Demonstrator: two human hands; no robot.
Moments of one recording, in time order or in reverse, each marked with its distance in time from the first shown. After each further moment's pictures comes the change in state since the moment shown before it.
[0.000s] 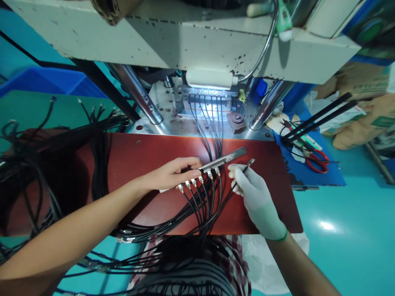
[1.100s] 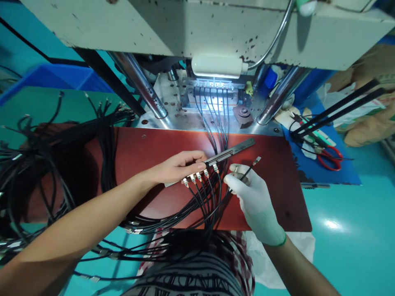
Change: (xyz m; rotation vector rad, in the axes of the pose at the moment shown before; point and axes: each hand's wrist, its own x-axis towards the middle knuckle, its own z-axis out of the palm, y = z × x) left_hand 0.001 0.002 -0.001 -0.083 0.001 0.052; right_hand -0.011 0.006 0.021 0.130 0.069 0.075
